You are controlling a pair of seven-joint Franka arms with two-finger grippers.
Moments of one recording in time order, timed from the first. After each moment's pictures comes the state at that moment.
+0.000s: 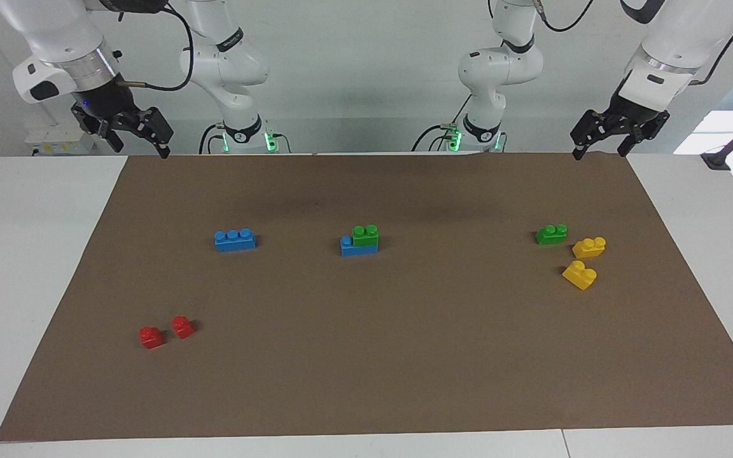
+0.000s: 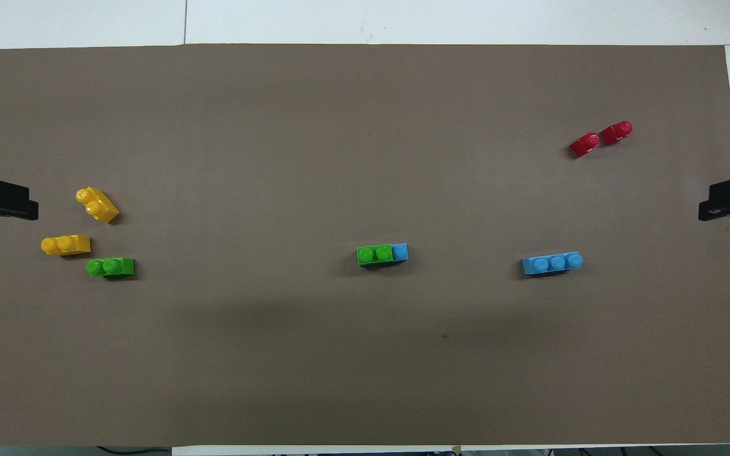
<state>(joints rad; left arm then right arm) 0.08 -0.08 -0.12 -1.59 -0.01 1.51 -0.04 -0.07 -0.09 0.01 -1.61 0.02 1.48 0.15</state>
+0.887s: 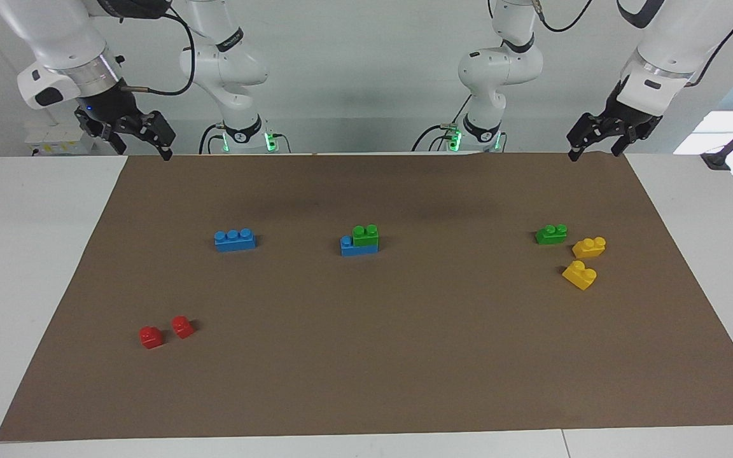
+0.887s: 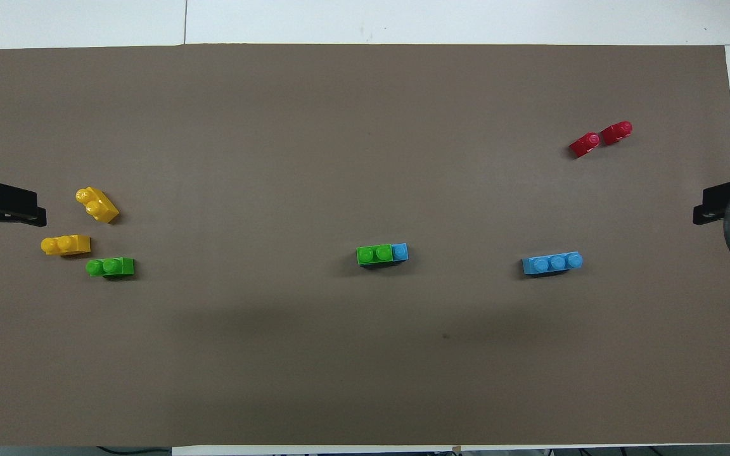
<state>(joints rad) 0.08 -0.10 -0.12 -1.64 -0.03 1.51 -0.15 -0.07 -0.09 0.01 -1.63 0.02 1.48 0.15</state>
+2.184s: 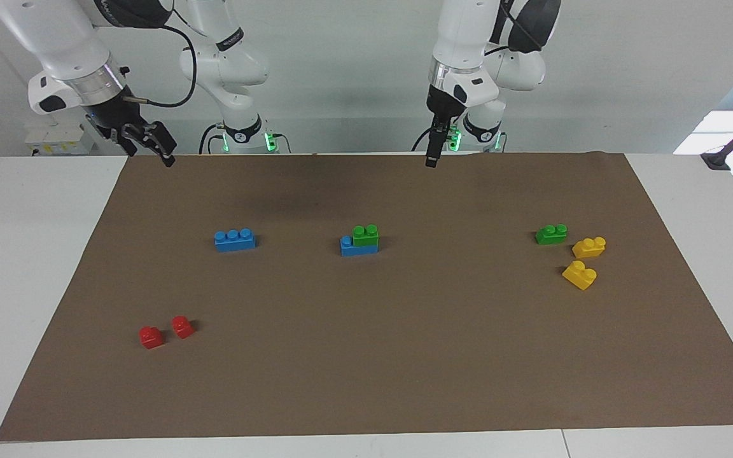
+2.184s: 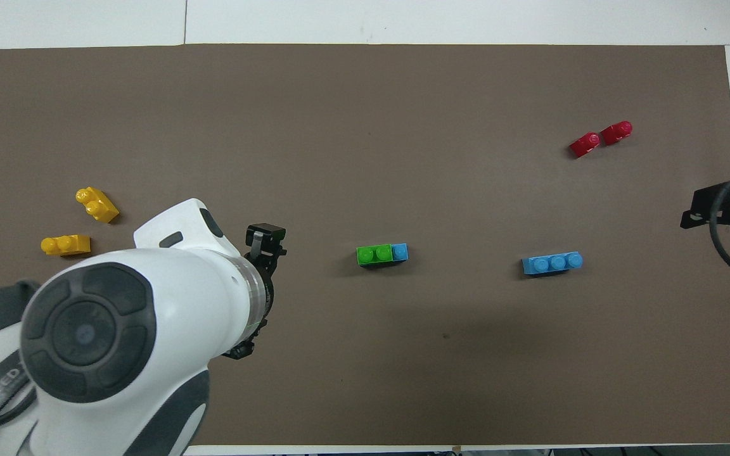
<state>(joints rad) -0.50 -0.20 -0.14 -1.95 -0.04 1.86 -1.86 -0.09 -0.13 0.01 -1.74 0.08 1.53 0.38</state>
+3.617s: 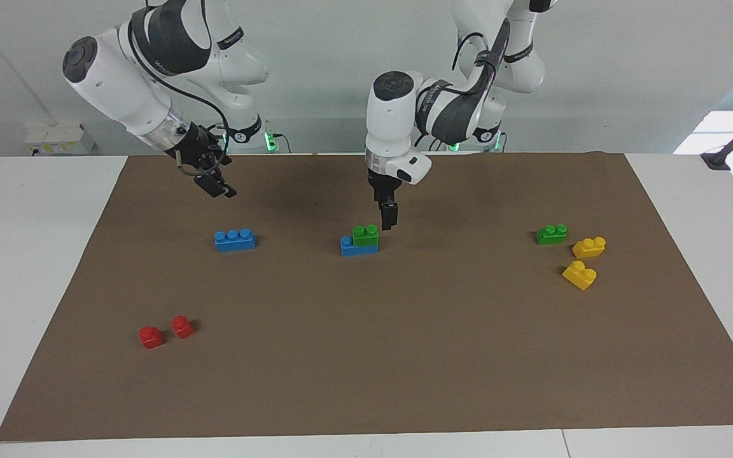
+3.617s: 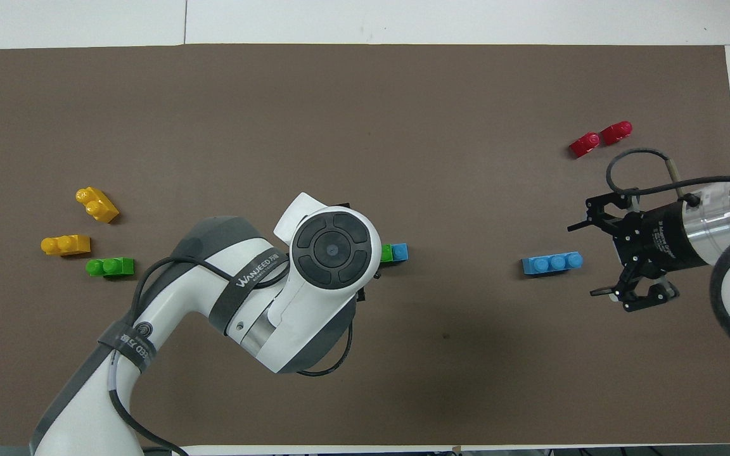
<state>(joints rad) -0.62 0.19 -0.13 -1.86 0.06 2.11 -2.44 0.00 -0.15 0.03 -2.03 0.38 1.73 1.29</state>
